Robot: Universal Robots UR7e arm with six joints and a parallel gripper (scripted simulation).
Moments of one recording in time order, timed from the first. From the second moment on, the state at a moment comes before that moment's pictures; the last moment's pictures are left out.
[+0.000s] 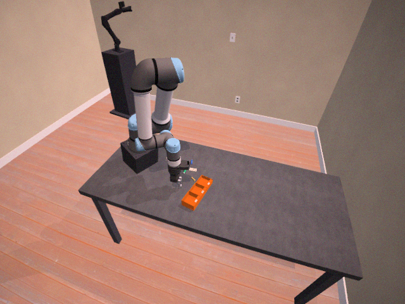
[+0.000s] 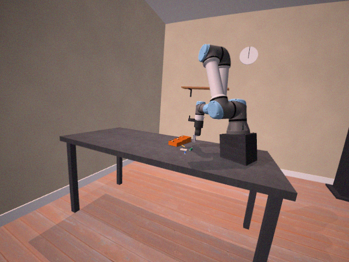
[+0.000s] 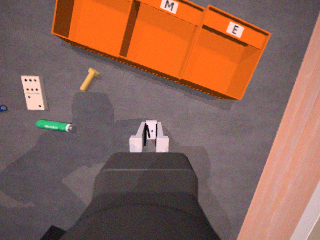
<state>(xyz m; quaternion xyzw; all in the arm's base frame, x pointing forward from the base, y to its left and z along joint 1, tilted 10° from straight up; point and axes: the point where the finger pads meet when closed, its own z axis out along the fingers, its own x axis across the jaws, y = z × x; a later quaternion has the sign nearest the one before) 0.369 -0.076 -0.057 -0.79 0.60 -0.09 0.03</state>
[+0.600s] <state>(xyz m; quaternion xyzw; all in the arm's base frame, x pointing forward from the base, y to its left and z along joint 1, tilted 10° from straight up) 0.364 -0.075 -0.026 -0.79 0.60 -0.09 0.03</state>
